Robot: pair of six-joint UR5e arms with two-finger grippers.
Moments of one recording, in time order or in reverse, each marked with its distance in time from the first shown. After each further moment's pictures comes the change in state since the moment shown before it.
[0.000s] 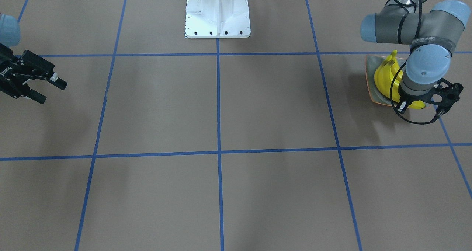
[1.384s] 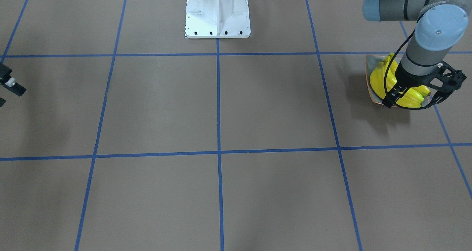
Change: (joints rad) left arm -0.062 0.001 -0.181 -0.087 -0.106 0.200; right arm 0.161 -0.051 -0.050 -0.017 0.015 -0.062
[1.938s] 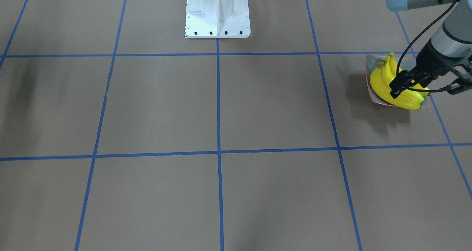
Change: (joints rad) left arm -0.143 0.022 -0.061 -0.065 -0.157 0.486; right arm 0.113 -0.023 -0.108 -0.230 -0.055 -0.448
